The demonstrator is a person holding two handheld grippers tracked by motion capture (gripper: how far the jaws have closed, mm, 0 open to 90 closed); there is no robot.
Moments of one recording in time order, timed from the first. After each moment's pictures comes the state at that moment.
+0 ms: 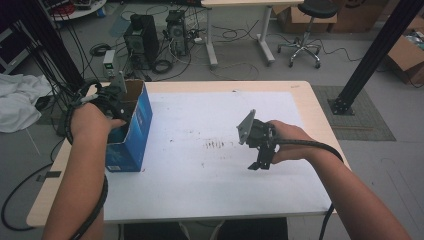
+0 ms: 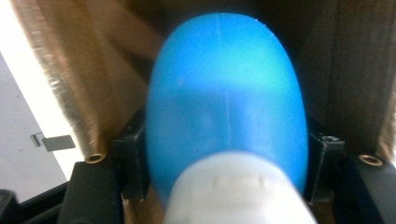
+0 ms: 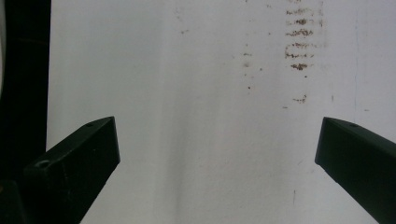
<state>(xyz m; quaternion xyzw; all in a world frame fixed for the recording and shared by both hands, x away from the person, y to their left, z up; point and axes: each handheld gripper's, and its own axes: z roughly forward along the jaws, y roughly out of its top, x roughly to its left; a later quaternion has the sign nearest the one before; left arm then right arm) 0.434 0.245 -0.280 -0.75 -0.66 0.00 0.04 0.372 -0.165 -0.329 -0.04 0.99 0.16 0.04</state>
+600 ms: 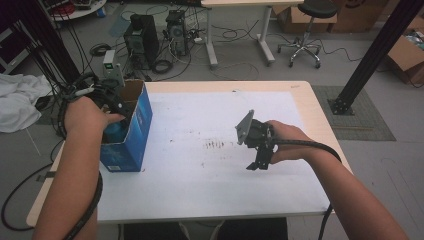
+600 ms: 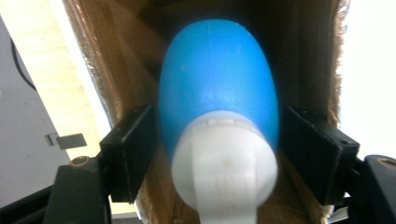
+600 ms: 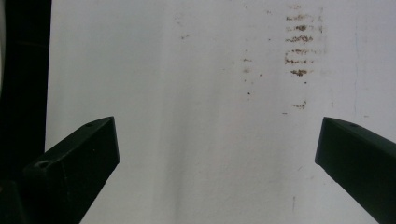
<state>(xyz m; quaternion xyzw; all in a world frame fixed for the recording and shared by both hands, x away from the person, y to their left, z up) 0.431 0.241 -0.257 -0.76 -0.65 -0.01 0.03 0.372 -0.162 -0.330 -0.04 0.99 0.16 0.04</state>
